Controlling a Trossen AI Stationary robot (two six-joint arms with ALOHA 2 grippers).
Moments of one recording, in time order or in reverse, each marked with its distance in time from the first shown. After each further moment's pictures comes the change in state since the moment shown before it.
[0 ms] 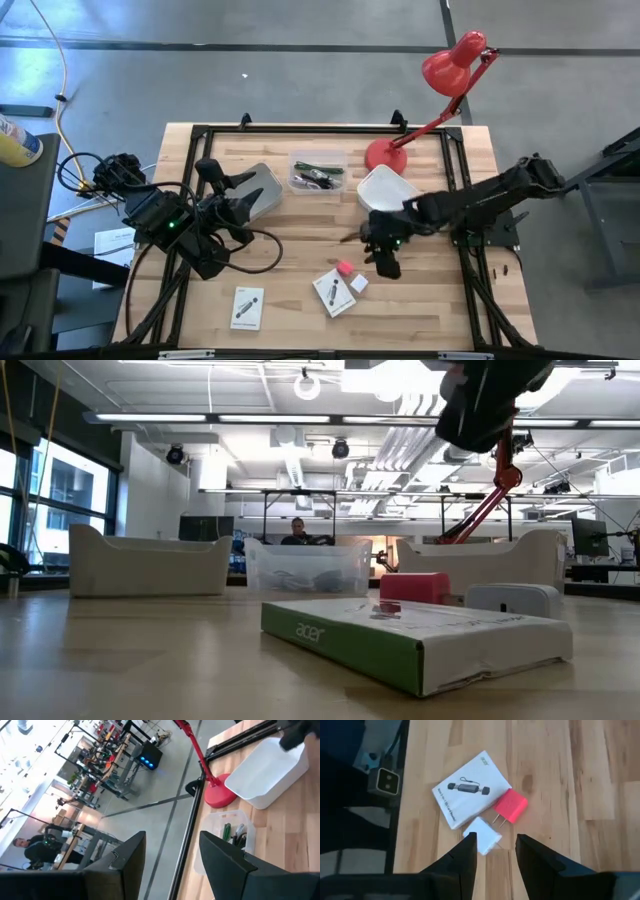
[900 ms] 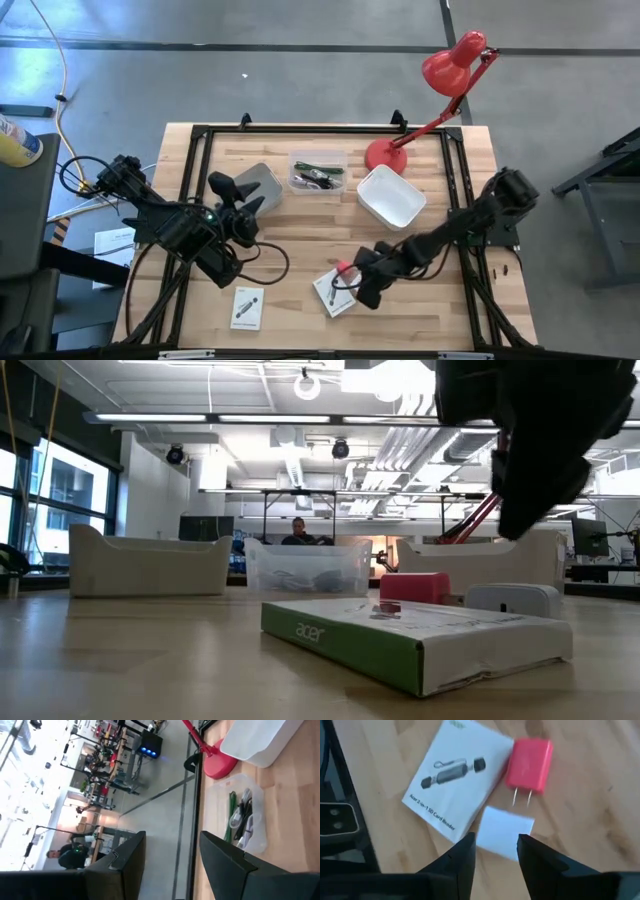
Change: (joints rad) left arm 0.000 0.001 -0.209 -0.021 0.001 0.019; right arm 0.229 0.276 -0.002 0.144 0.237 0.600
